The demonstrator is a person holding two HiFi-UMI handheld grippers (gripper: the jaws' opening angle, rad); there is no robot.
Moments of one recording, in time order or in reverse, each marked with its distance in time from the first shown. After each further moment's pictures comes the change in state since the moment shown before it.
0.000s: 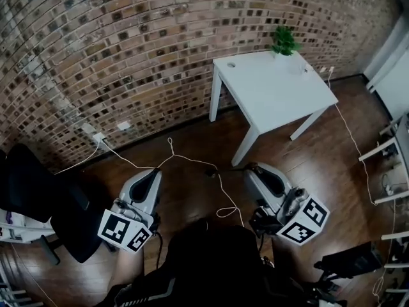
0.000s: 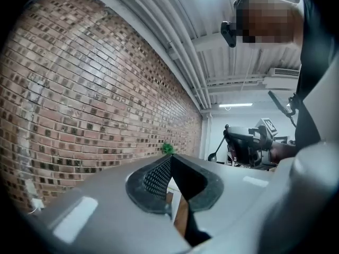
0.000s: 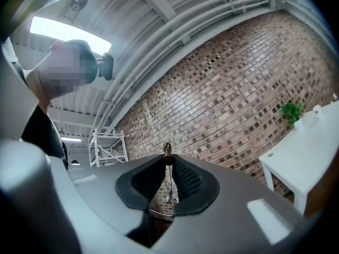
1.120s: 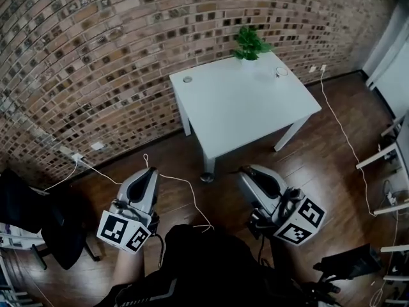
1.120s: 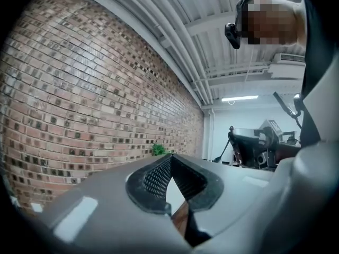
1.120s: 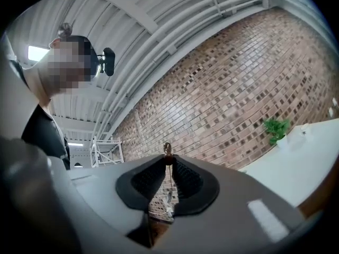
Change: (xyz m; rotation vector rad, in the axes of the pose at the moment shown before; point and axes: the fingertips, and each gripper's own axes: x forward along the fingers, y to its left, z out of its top) left arm 0.261 -0.140 -0.022 0.031 0.008 0.032; right arm -0.131 -0.235 0.107 0.014 -0.019 0.014
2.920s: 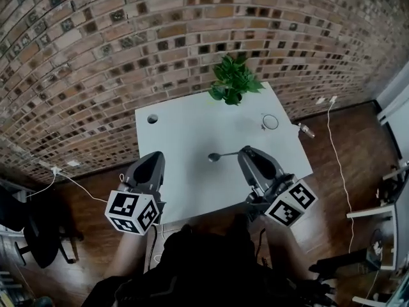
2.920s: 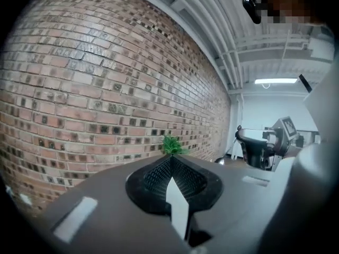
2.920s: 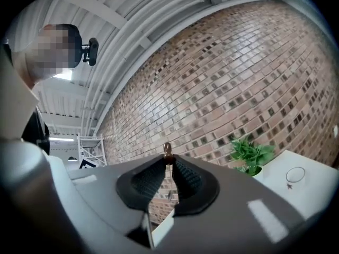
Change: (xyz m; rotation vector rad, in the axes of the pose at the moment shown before) left arm 0.421 0.031 -0.026 -0.062 0.132 0.240; right arm 0.068 -0.433 0.128 -0.007 0.079 -0.032
